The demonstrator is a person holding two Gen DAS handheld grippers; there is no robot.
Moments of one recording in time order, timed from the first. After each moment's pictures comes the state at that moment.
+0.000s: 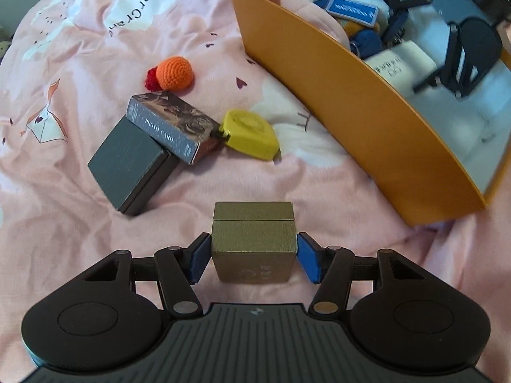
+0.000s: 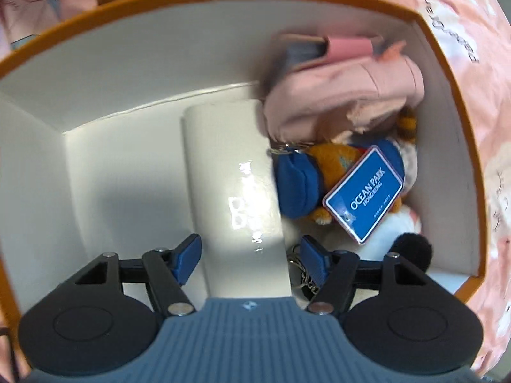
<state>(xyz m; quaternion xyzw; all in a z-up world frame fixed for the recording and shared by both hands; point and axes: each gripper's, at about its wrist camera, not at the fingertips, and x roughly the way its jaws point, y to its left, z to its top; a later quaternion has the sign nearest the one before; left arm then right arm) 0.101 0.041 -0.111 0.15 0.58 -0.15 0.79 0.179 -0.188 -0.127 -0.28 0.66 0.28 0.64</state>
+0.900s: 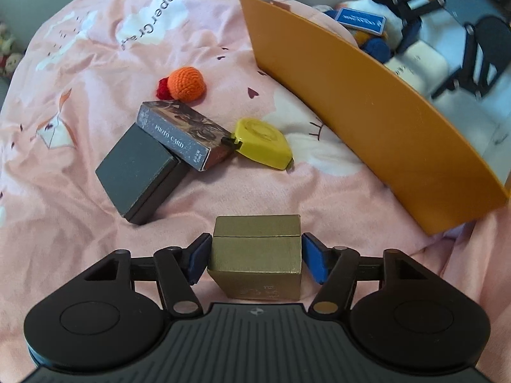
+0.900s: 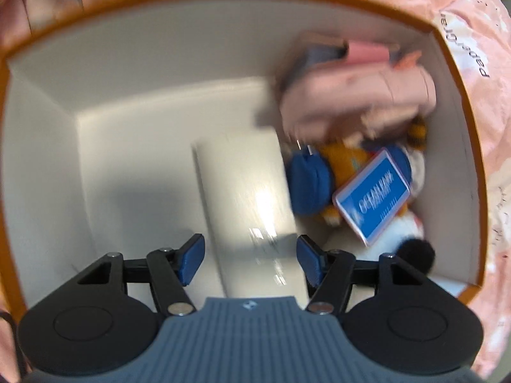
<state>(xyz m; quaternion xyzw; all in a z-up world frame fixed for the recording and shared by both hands) 0.094 0.049 -0.119 0.15 0.54 -0.14 0.82 0.188 -0.157 -0.111 -0.30 0.65 0.31 0.63</state>
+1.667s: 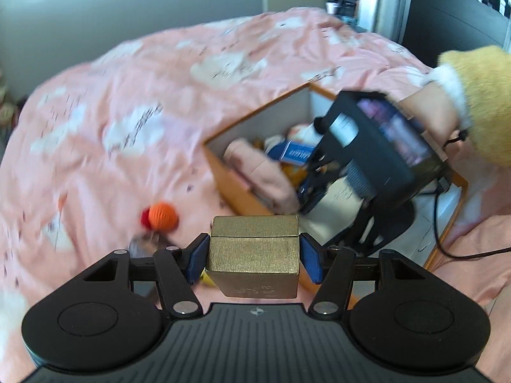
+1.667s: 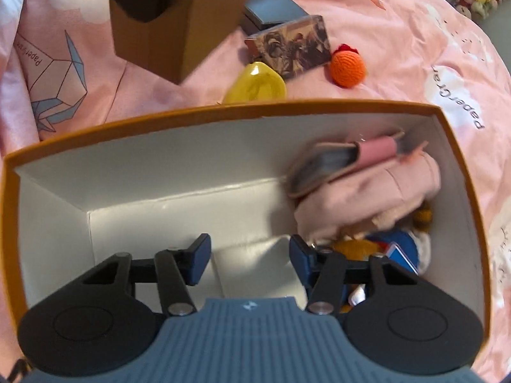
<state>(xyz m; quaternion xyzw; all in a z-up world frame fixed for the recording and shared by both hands) 0.103 -0.005 -0.013 0.13 0.42 -0.21 0.87 0.188 -0.161 -0.111 -0.25 0.57 0.31 0.72</state>
